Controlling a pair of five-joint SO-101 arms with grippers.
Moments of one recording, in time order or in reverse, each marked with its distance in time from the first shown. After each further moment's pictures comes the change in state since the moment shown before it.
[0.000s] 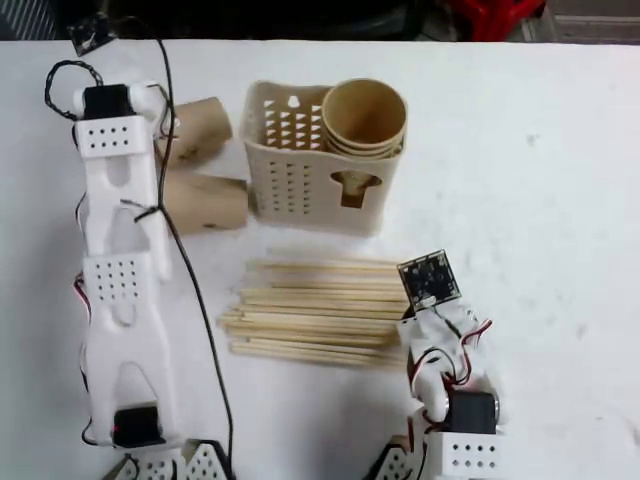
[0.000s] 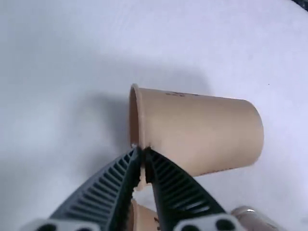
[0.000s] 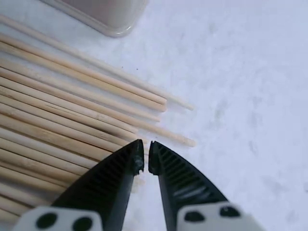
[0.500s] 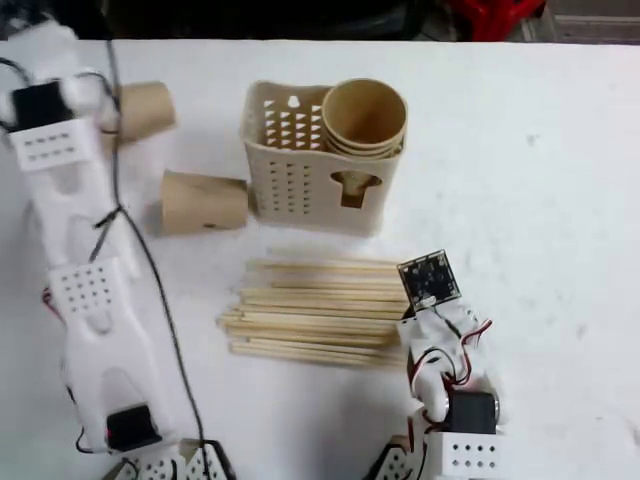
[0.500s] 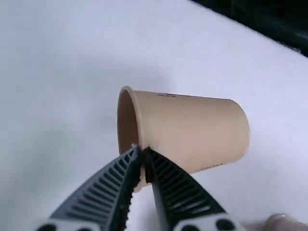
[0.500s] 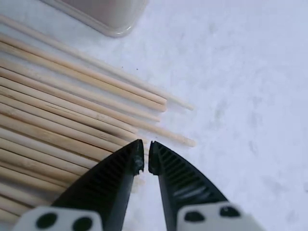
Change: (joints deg) left arm -8.4 -6.8 -9.8 7.6 -11.9; right arm 0.0 0.0 0.0 0.0 0.0
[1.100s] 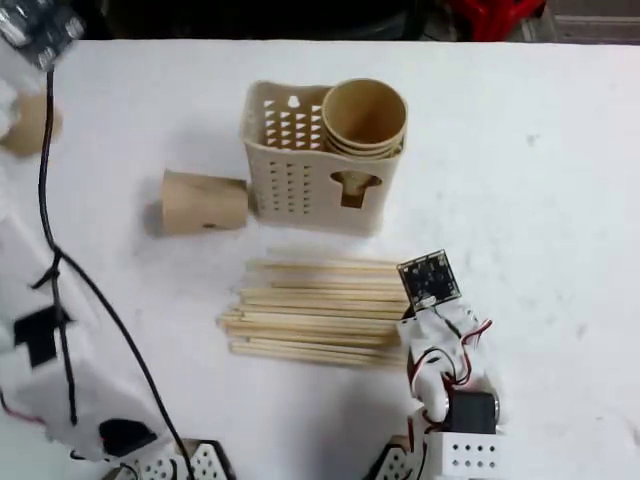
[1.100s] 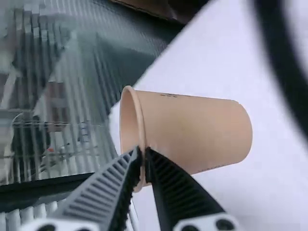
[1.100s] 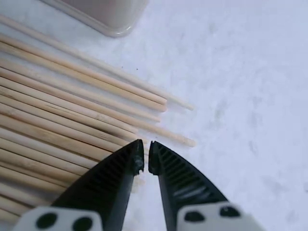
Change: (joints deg) left arm -9.8 -41.1 22.1 4.7 -77.5; right arm 0.0 0.0 0.0 0.0 0.0
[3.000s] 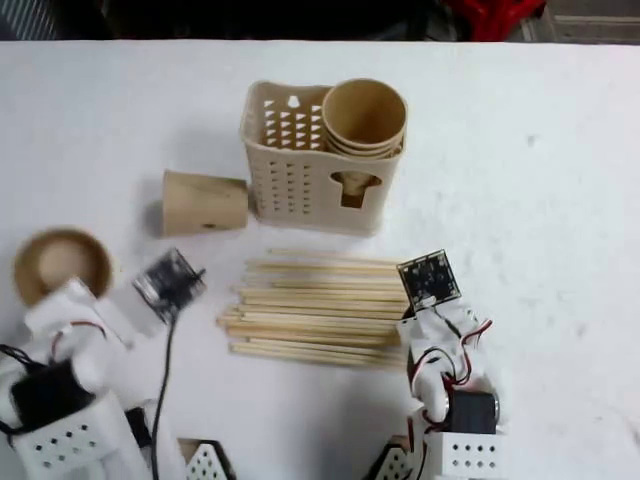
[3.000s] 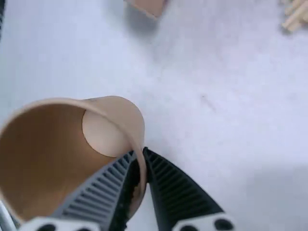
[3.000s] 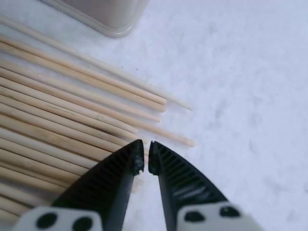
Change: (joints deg) left arm 1.2 -89.2 126.2 -18.9 -8.4; right arm 0.0 0.0 0.0 0.0 0.1
